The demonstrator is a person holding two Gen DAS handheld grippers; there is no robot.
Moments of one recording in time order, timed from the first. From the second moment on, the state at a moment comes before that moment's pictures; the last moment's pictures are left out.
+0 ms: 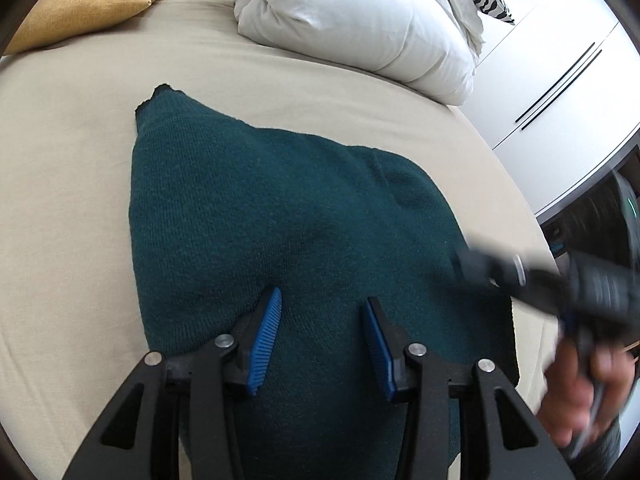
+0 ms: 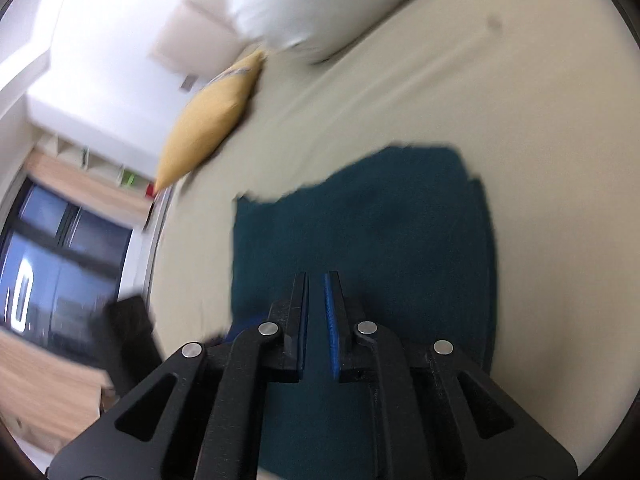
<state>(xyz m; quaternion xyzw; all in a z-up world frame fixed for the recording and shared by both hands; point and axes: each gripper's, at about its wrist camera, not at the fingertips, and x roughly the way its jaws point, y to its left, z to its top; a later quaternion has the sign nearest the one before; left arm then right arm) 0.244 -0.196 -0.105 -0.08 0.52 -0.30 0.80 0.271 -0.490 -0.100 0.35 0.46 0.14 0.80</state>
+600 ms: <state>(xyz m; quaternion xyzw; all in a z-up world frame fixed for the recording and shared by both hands) 0.243 -0.198 -0.054 -0.03 0.48 -0.25 0.84 0.136 -0.519 -0.154 0.38 0.47 0.13 0.79</state>
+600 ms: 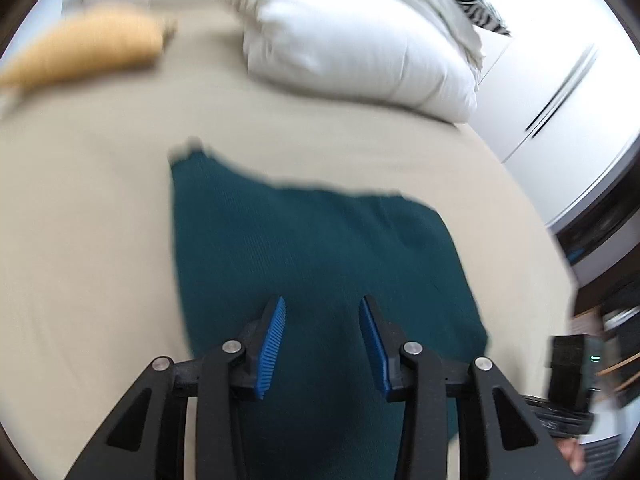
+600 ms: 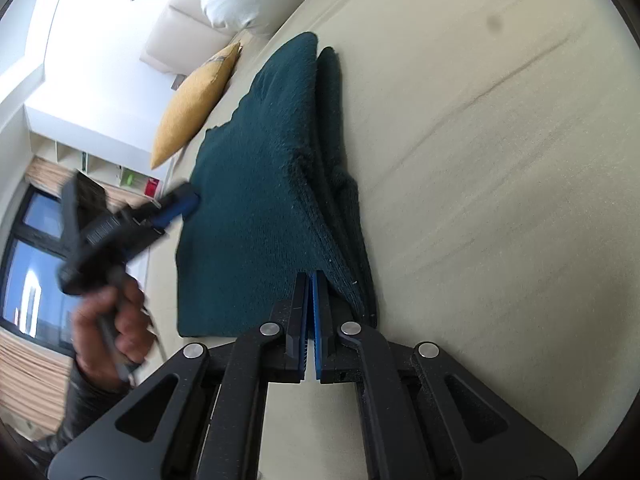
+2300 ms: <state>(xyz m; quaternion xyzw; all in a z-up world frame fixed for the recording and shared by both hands) 0.229 -0.134 -0.108 -0.14 0.53 -0.22 0.81 0.187 -0.528 -0.099 0.30 0.47 0.08 0.83</state>
